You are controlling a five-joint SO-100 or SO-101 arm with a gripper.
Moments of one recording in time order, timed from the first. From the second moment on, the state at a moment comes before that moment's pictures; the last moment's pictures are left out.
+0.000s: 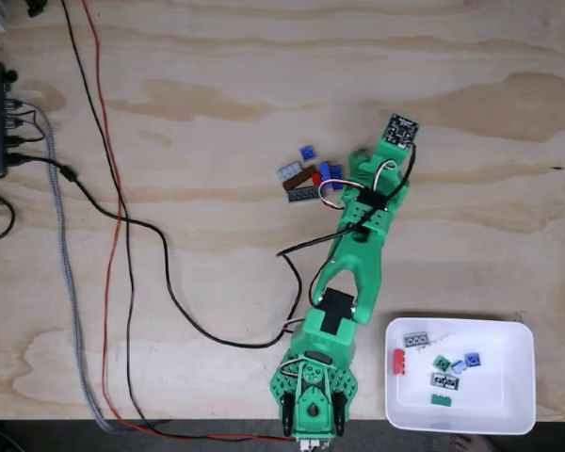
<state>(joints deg) 16.6 81.0 111.2 24.8 -83.6</state>
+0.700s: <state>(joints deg) 14.6 72.9 106.3 21.0 -85.8</state>
